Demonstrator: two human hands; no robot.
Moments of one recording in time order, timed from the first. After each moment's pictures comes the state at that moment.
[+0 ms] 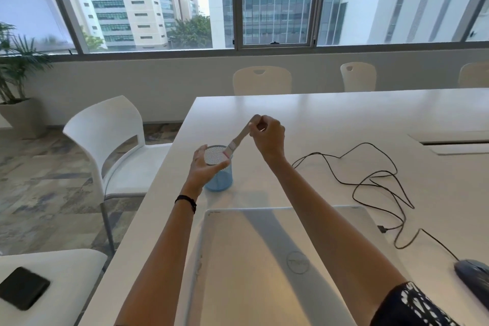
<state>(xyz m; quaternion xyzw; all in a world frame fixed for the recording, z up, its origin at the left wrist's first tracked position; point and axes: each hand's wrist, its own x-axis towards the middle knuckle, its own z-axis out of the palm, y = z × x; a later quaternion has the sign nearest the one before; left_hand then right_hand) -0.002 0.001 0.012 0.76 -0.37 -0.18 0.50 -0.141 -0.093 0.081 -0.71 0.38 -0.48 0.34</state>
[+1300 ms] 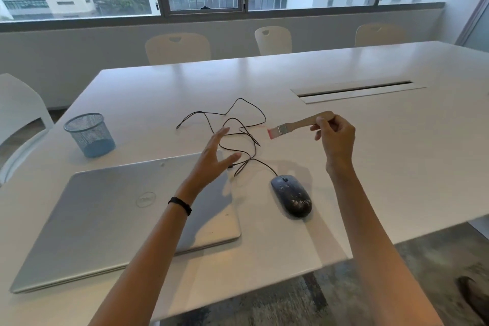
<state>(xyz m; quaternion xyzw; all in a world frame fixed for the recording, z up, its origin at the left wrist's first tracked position) -0.349 -0.036 -0.002 0.62 -0.62 -0.20 0.44 -0.591 -0.126 0.045 -0.52 0.46 -0.61 0.37</state>
